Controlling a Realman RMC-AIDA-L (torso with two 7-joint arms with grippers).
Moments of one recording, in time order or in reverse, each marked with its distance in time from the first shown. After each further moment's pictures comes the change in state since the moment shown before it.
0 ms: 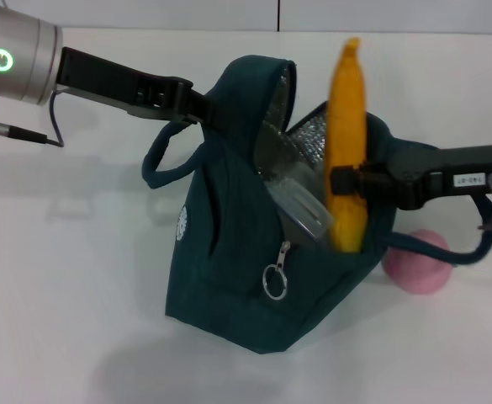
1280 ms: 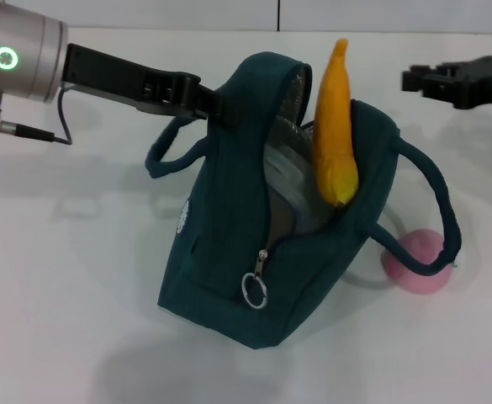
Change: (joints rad) left arm 0.001 -0.008 0.000 0.000 -0.032 -0.002 0.014; right arm 0.055 -0.041 0.226 0.021 -0.116 0.212 -0.069
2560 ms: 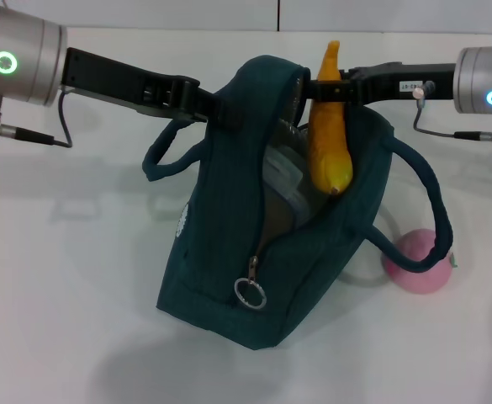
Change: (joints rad) left arm 0.001 0.004 0.000 -0.022 -0.010 -0.001 0.028; right arm 0.244 0.053 -0.065 0.309 0.001 0.232 0.001
